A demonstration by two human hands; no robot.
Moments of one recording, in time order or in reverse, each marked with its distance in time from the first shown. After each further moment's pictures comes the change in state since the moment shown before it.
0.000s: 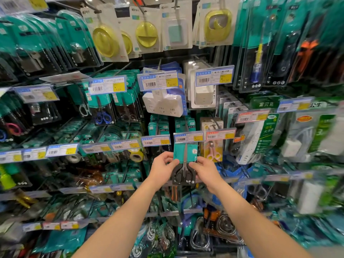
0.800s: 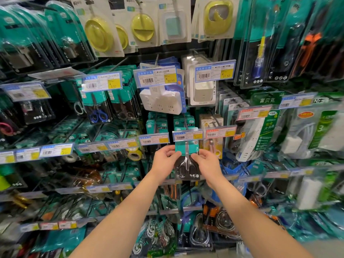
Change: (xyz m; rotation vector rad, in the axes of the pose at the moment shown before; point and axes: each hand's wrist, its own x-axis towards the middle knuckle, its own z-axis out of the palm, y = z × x) left_hand 0.021 0.006 0.012 -0.156 0.042 -0.104; right_hand 0.008 -0.011 0.001 0.005 0.193 -0.067
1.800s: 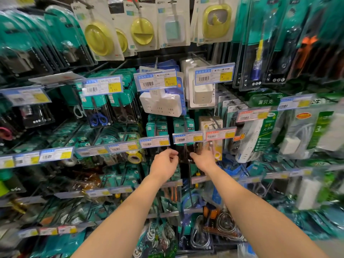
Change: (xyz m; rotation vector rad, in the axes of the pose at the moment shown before) left_hand 0.004 0.002 -0.008 0.628 0.006 0.123; right_hand 0.042 -0.005 0.005 -0.487 -0.014 0.186
